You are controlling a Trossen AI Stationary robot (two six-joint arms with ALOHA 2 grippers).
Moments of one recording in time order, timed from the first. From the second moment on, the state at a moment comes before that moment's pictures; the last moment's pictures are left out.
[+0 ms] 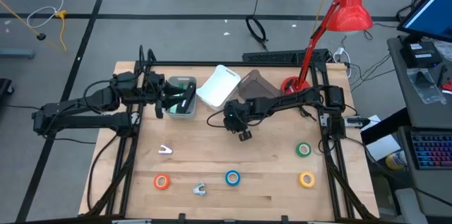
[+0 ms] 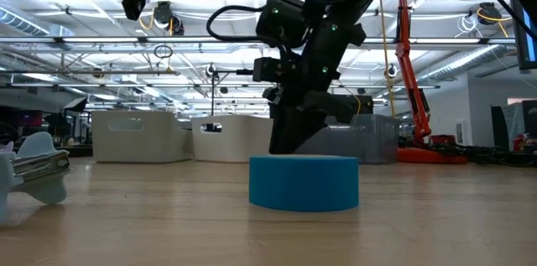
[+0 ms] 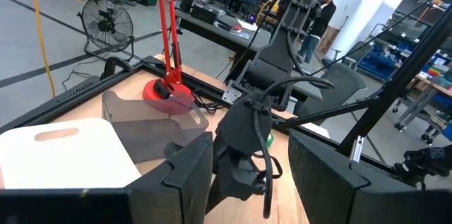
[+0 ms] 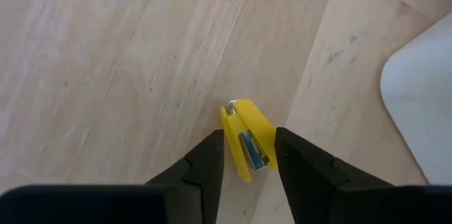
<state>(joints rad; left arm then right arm) 0.28 0.65 0.63 -0.07 0.18 -0.36 -0.08 1.97 1.27 -0.40 0.00 -0.48</state>
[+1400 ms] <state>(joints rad) 0.28 0.65 0.63 -0.08 0.18 -0.35 -0.13 1.98 1.26 -0.37 -0.08 -0.67</state>
